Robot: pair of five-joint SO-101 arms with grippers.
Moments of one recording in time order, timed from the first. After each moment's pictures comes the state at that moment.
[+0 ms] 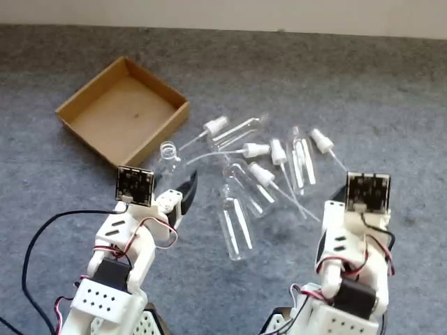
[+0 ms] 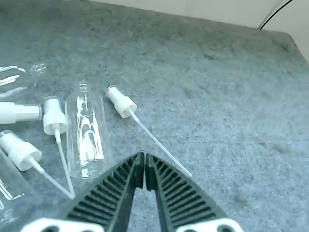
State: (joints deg) left arm 10.6 -86.5 96.1 20.9 8.5; right arm 17.1 -91.2 73.1 54.5 18.9
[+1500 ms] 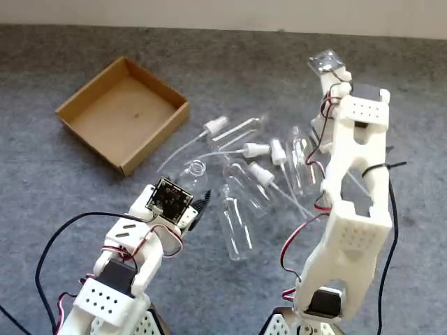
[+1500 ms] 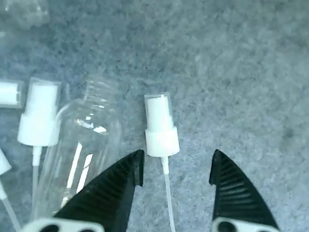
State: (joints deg) left arm 17.0 -86.5 96.1 23.9 -8.0; right arm 8.2 33.1 -30.2 77.0 39.4
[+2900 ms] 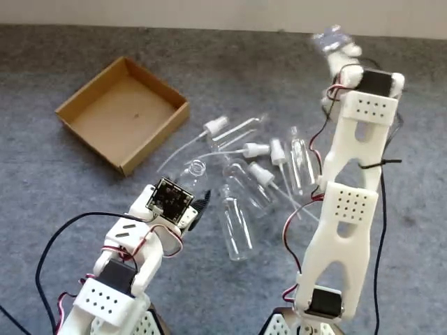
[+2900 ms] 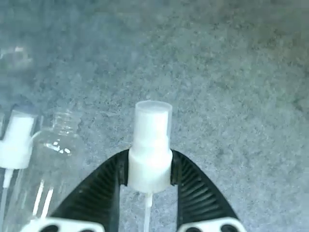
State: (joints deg) left arm 17.0 -86.5 96.1 23.9 -8.0; right arm 9.9 59.6 -93.0 100.1 38.1
